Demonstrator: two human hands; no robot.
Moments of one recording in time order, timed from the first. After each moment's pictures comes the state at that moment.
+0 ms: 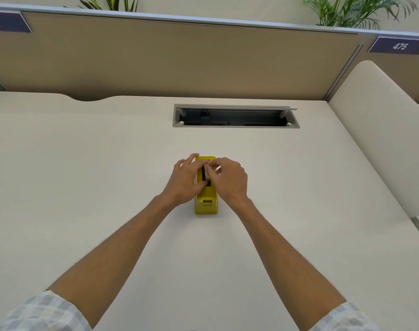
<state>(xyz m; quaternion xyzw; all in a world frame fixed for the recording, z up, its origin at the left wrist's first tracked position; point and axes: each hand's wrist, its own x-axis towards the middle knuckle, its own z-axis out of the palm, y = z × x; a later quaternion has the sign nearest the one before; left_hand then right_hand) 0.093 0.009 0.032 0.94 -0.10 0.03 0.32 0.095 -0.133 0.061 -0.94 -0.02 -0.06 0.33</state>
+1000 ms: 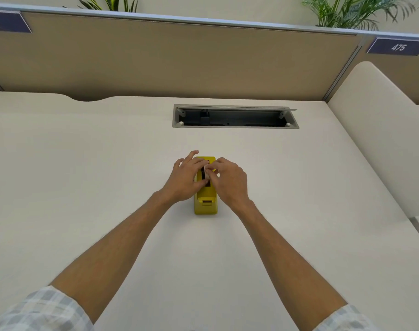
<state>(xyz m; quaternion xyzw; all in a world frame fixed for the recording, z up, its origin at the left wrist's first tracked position) 0.106 0.012 0.031 0.95 -0.14 0.00 0.28 0.091 -0.137 0.059 -0.95 -0.10 -0.08 0.30</state>
